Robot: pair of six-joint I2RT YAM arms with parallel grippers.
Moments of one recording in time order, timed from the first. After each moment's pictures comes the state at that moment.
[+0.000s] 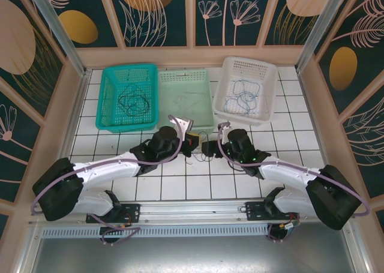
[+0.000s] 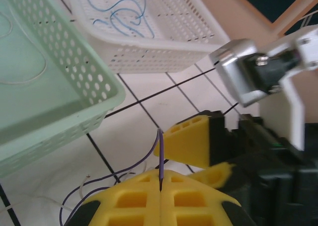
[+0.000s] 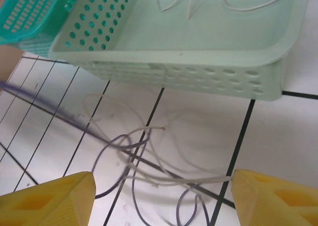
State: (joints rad) left arm -0.92 1.31 0.66 0.28 0.04 -0.51; right arm 0.73 1.19 0.42 0.23 -0.12 0.54
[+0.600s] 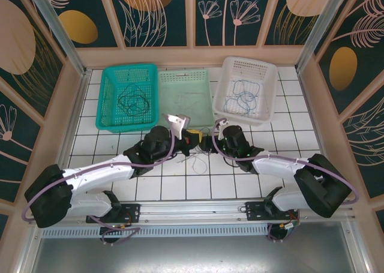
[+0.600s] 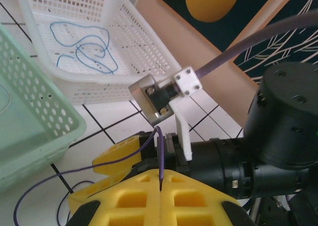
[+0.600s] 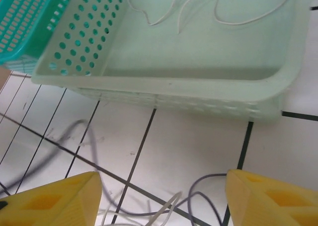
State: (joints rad) left arm -0.92 1.22 0.64 0.36 0.10 -0.53; right arm 0.73 1.32 0.46 0.31 -0.07 0.58
